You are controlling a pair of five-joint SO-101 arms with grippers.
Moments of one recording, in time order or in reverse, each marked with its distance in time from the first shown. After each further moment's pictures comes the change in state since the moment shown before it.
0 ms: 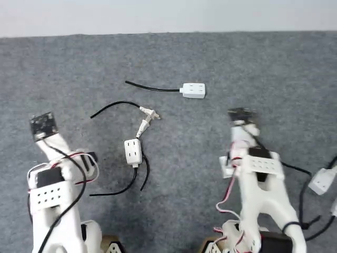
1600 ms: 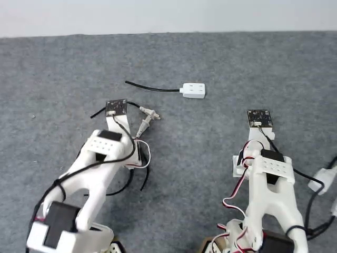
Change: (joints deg) left arm 33.1 39.6 -20.9 -2.5 12.6; right arm 11.8 0.0 0.8 -0.2 -4.8
